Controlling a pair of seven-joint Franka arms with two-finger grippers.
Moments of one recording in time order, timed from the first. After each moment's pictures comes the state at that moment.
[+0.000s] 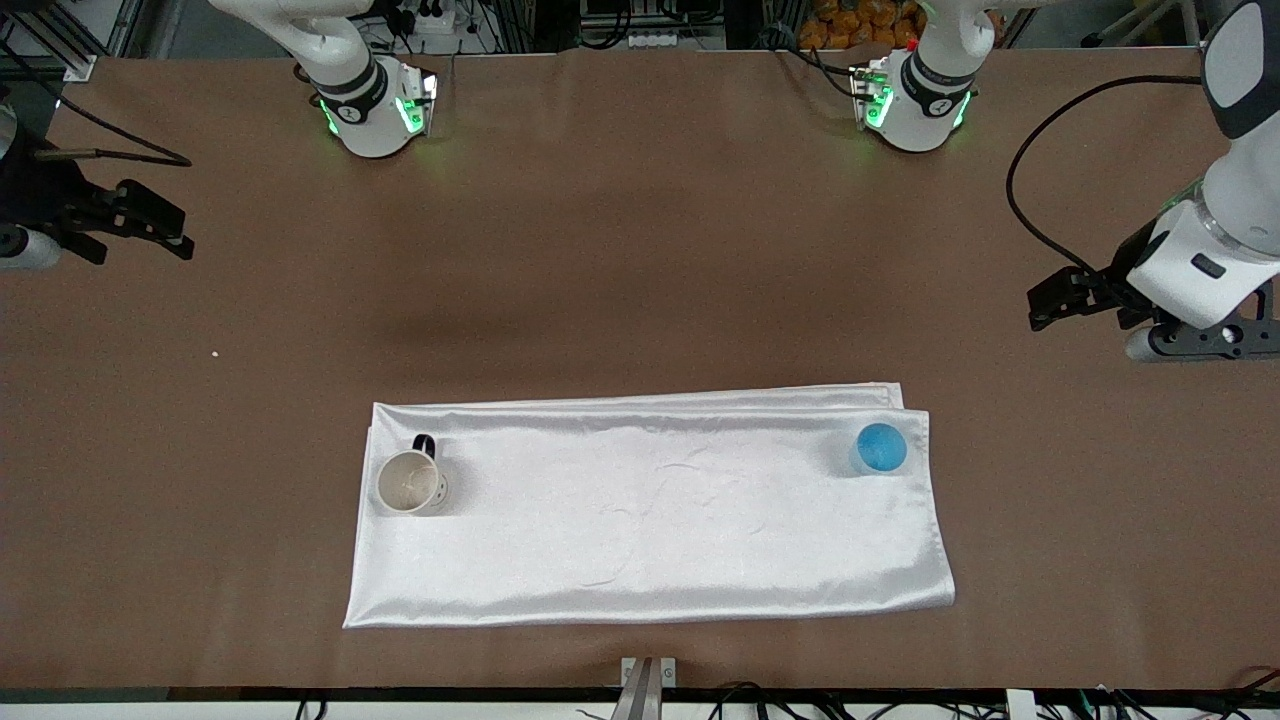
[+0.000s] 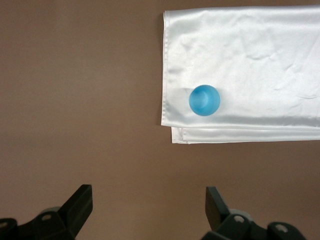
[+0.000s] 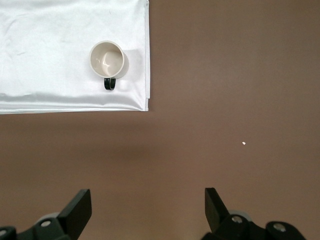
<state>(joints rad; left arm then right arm) -0.01 0.14 -0.15 -1.50 0.03 1.64 -0.16 -0.02 -0.05 0.04 -1.61 0.04 1.56 0.00</state>
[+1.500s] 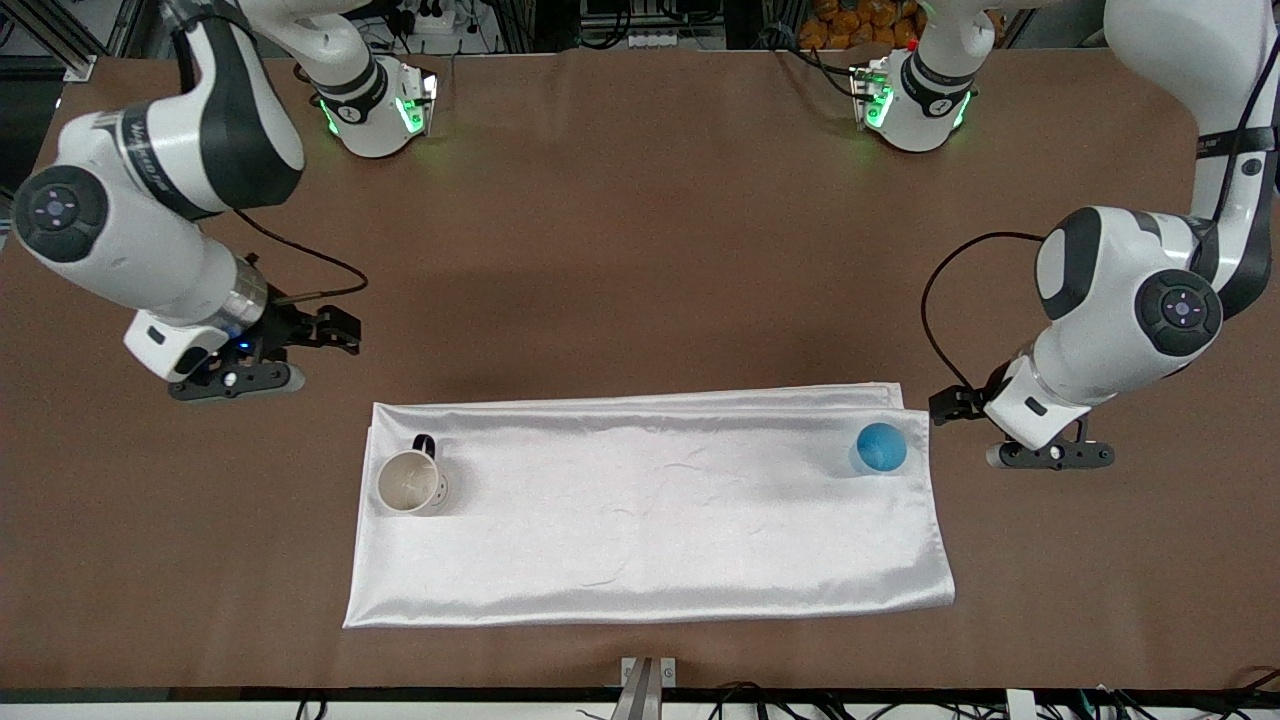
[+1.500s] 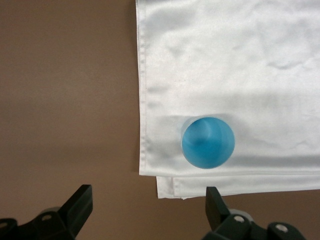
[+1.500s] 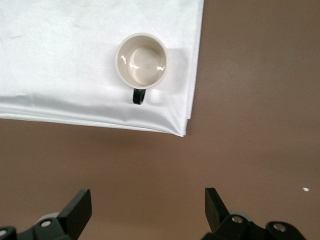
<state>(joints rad) -0.02 0.38 -0.15 -1.71 0.03 2.11 -0.16 0.17 0.17 0.04 -1.78 0.04 1.91 0.09</state>
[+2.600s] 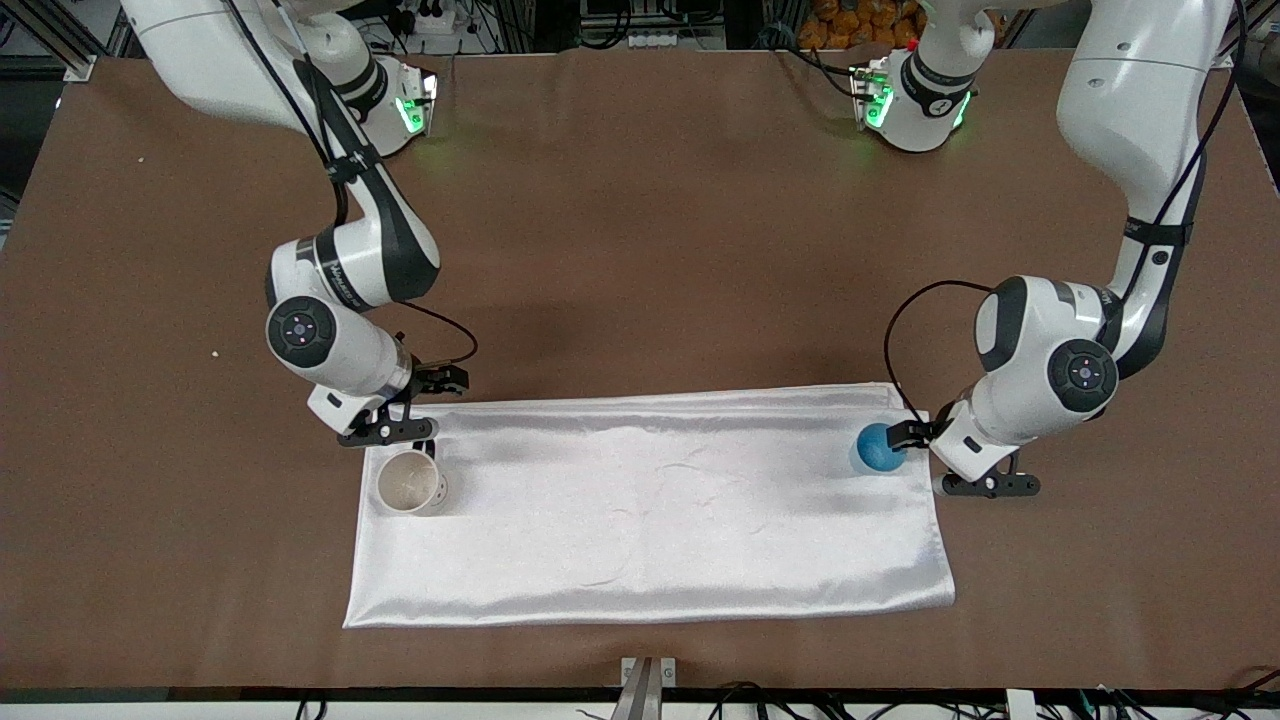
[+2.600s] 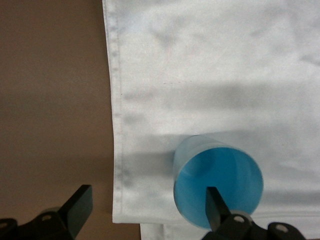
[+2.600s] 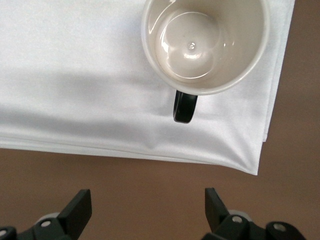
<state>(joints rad) -0.04 0.57 -0.15 -1.71 0.03 2.29 -0.17 0.27 0.46 0.04 -1.83 0.04 2.20 0.18</state>
